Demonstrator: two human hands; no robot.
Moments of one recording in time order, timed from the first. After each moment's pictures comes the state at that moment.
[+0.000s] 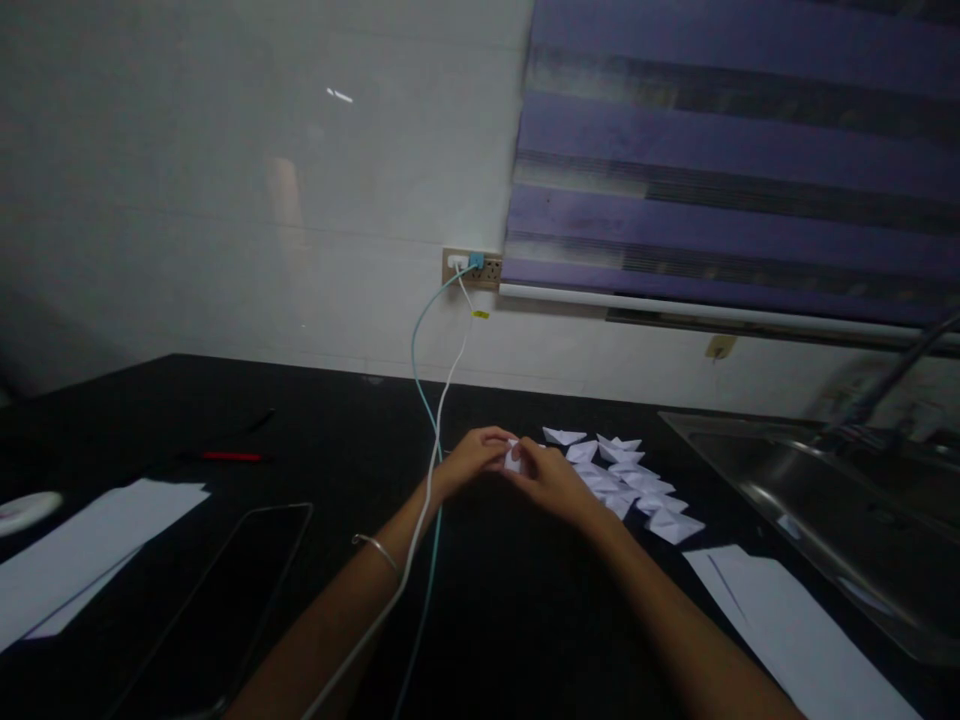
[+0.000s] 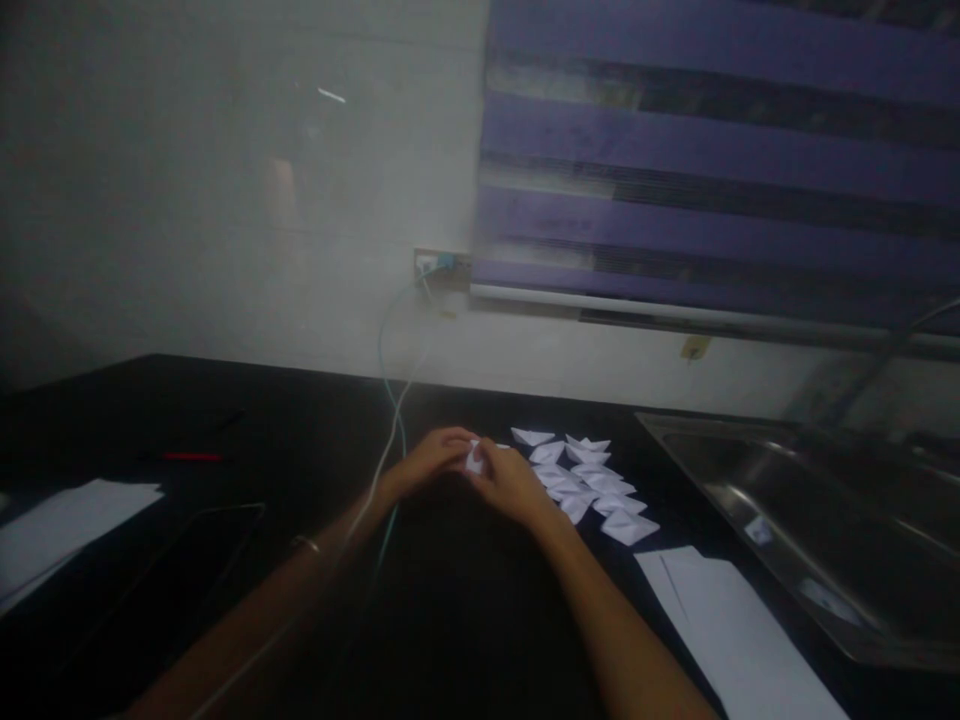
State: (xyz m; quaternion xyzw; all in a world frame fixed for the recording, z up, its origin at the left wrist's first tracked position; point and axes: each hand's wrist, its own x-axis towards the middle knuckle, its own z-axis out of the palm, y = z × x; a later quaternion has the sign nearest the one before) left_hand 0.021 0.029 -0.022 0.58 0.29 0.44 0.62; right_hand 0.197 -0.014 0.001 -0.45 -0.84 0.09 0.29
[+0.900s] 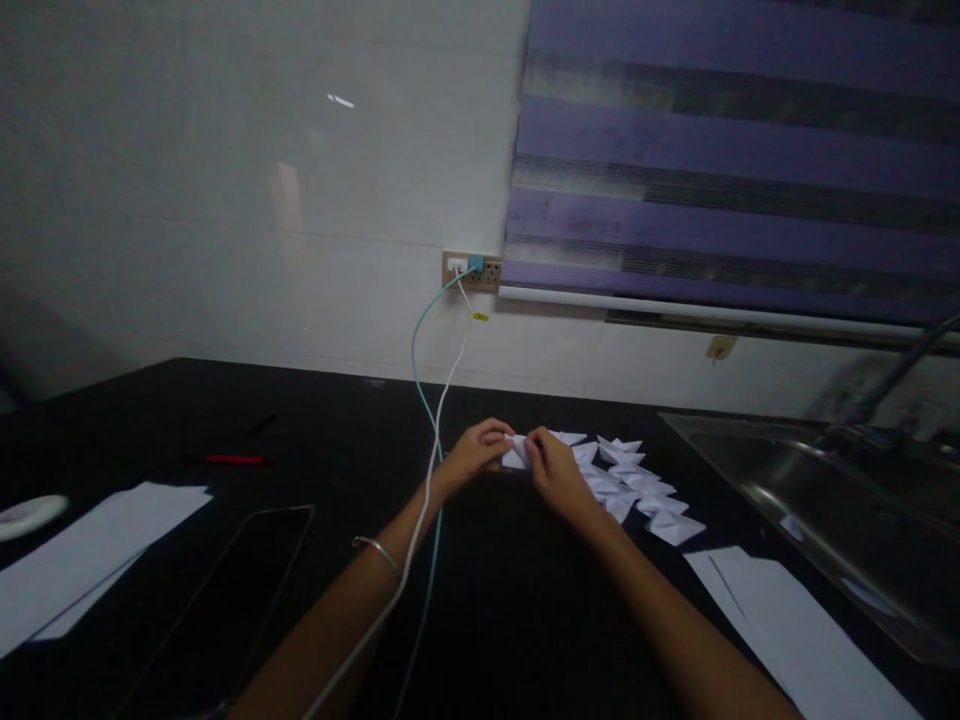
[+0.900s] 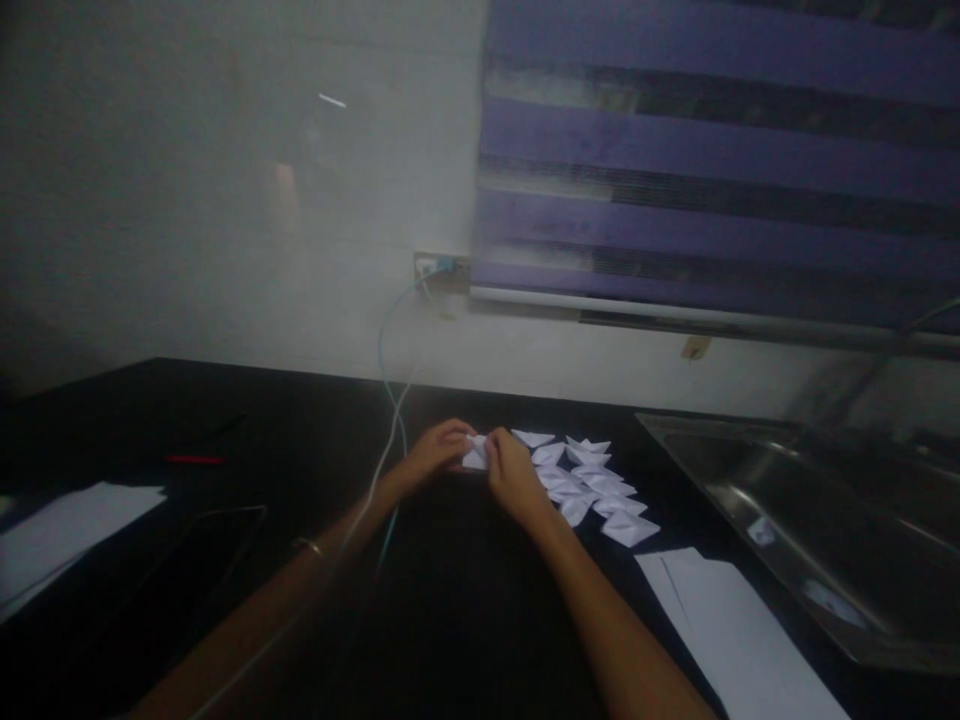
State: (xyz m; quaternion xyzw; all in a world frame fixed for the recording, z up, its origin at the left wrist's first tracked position) left_hand 0.019 0.016 -0.006 0.58 0.28 0.46 0.60; right_hand 0.195 -0.005 0.000 -0.44 -0.79 0.05 0.43
